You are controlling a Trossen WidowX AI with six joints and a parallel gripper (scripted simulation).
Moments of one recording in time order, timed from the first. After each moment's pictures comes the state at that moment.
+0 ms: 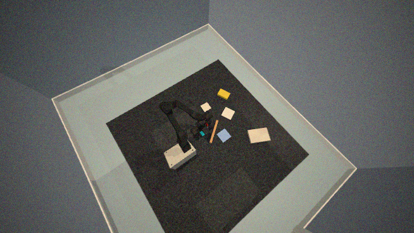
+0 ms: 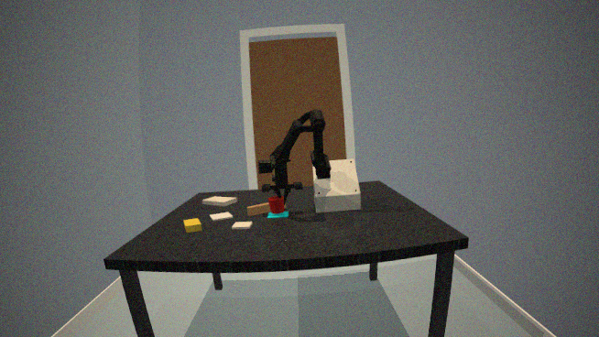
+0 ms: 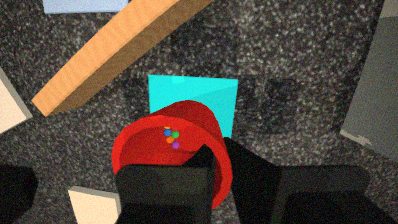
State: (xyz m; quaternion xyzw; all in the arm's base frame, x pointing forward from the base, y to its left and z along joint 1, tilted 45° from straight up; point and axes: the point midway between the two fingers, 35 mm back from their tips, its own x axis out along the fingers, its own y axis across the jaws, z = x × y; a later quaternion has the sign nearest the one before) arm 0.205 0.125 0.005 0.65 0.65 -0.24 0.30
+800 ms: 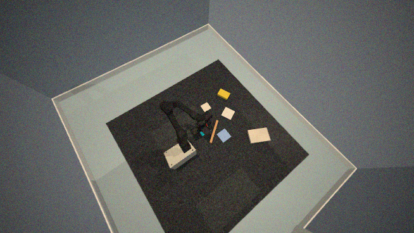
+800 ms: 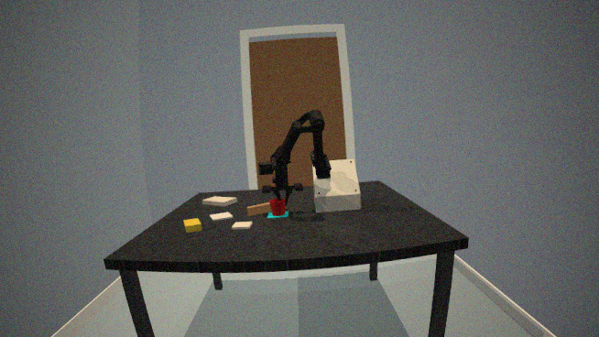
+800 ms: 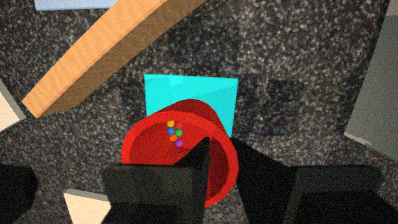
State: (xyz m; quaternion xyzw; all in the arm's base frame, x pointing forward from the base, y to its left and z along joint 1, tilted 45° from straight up) arm 0.204 0.130 0.001 0.65 0.65 -0.24 0.30
